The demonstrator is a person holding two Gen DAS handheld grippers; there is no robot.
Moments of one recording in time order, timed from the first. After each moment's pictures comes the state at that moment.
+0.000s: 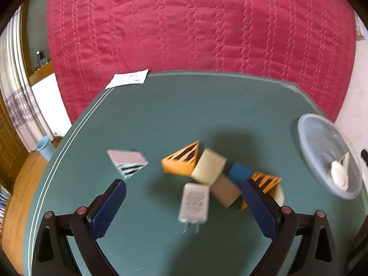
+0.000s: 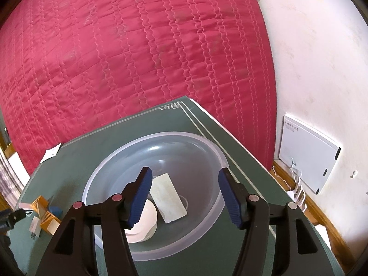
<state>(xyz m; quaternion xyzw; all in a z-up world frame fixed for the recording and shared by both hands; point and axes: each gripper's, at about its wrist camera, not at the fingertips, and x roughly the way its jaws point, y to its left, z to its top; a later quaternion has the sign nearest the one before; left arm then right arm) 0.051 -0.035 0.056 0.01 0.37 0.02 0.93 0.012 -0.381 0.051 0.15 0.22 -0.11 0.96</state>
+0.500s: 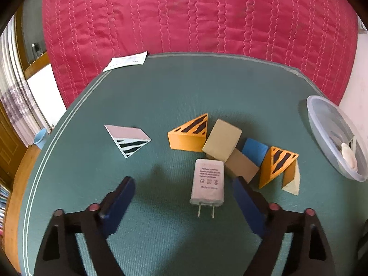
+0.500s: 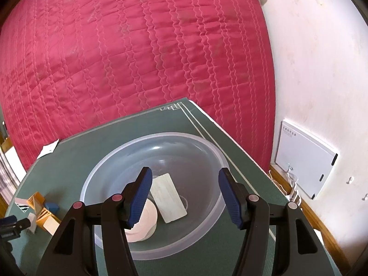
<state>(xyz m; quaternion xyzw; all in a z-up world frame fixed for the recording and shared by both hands) 0.056 -0.024 0.029 0.01 0.41 0.01 0.91 0.012 -0.375 0.053 0.13 0.22 -0.11 0.96</state>
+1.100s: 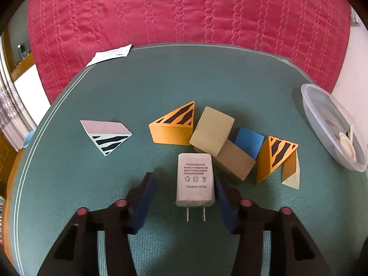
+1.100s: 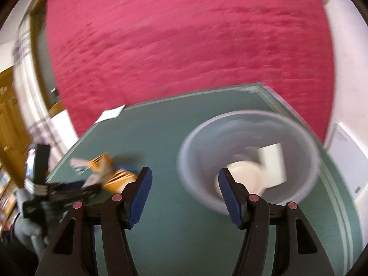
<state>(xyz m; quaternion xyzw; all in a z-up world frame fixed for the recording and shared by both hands) 0.062 -0.027 0.017 0.01 0.42 -0.03 0.91 -0.009 -0.271 0.063 0.09 0.27 0.10 0.95</state>
